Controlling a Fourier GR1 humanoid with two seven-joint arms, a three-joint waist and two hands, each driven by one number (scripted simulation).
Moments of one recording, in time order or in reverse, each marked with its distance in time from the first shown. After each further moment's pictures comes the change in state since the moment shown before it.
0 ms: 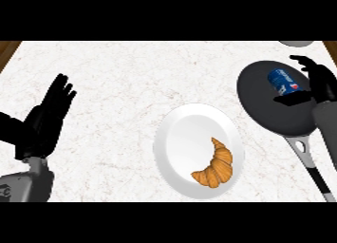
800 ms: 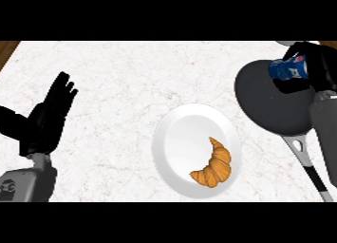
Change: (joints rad) left arm -0.025 -0.004 -0.002 0.033 -0.007 0.023 -0.007; right arm 0.133 0.052 0.181 -0.565 0.115 0.067 0.201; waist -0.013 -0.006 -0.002
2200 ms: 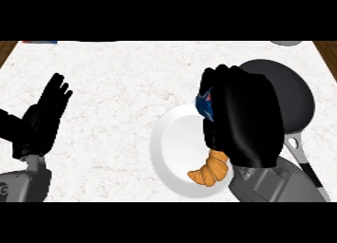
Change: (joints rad) left arm 0.015 0.027 0.003 -0.017 0.019 0.016 0.022; right arm 0.039 0.277 0.618 -0.927 0.263 0.621 0.868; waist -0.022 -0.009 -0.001
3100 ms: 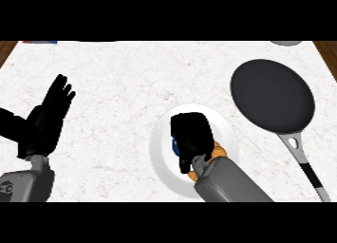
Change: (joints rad) left arm 0.002 -0.003 -0.014 0.027 0.004 0.005 -0.030; right arm 0.153 0.088 0.174 0.496 -0.198 -0.182 -0.117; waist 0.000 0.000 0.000
